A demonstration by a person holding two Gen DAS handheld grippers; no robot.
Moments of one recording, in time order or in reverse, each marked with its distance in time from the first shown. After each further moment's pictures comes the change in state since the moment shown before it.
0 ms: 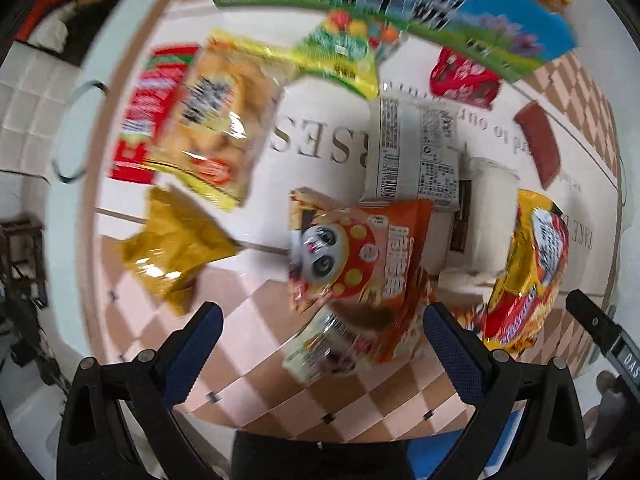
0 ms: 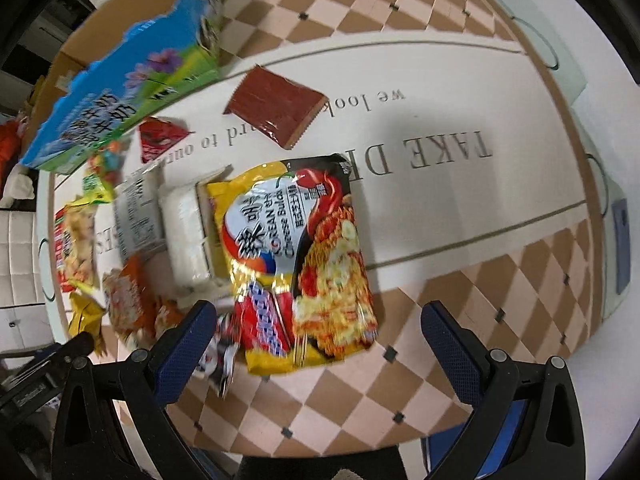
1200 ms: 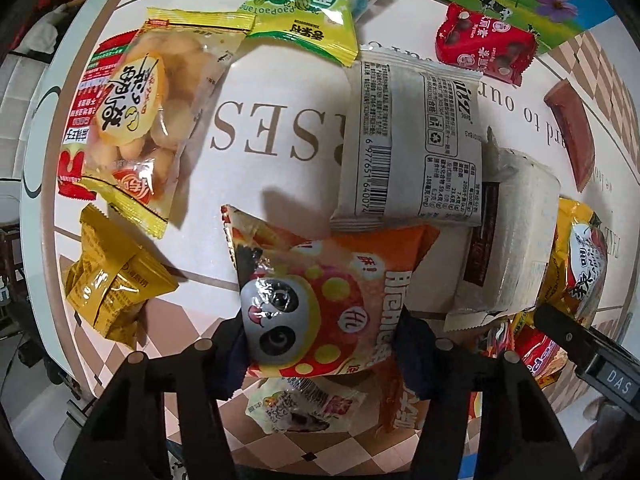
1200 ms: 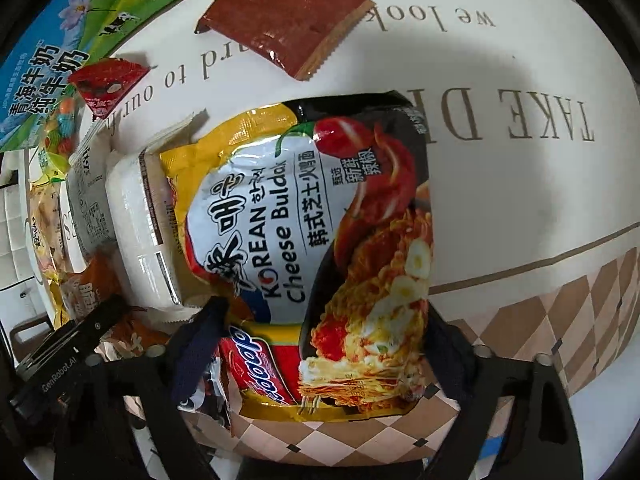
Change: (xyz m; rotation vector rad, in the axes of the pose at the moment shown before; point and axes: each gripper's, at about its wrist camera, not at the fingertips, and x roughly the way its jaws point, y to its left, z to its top) left arm 0.073 -0.046 0.025 0.014 0.022 0.050; right arm 0.081 0.014 0.002 -0.067 0.202 0.060
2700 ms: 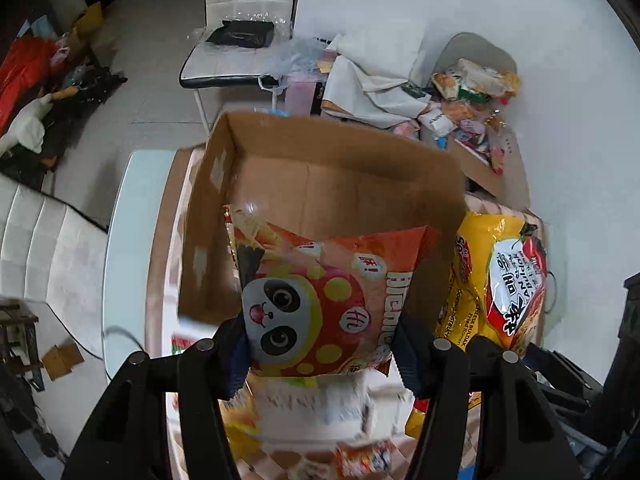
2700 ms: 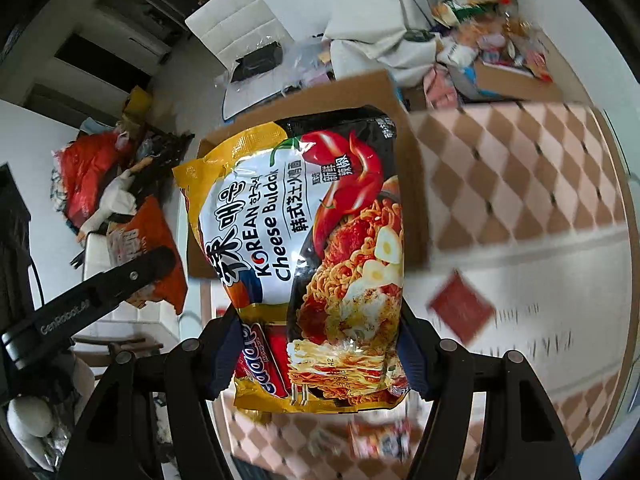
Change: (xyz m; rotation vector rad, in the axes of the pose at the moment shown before) left arm -0.305 0.099 0.133 0.072 -0.303 -0.147; right arm -0.283 0.184 0.123 -0.110 -0.343 0.239
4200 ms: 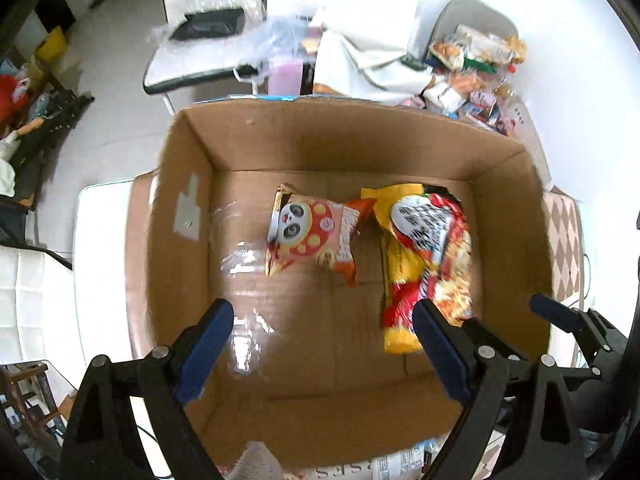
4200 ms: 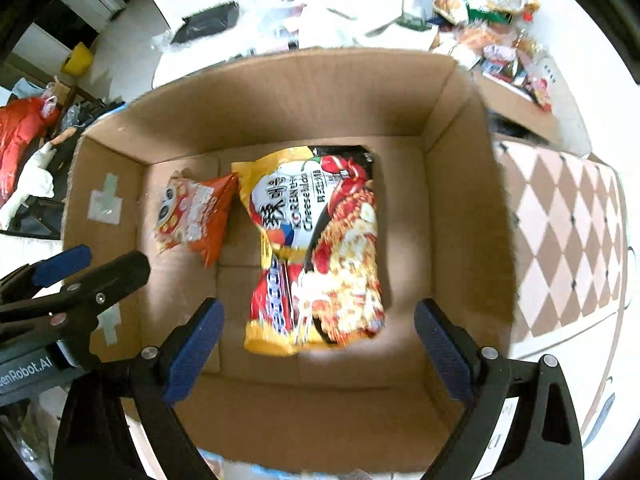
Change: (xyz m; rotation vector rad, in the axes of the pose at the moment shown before) left arm 0.100 0.015 0.034 0.137 0.028 -0.019; right arm 0.160 0.036 0.070 -0.071 0.043 -0.284
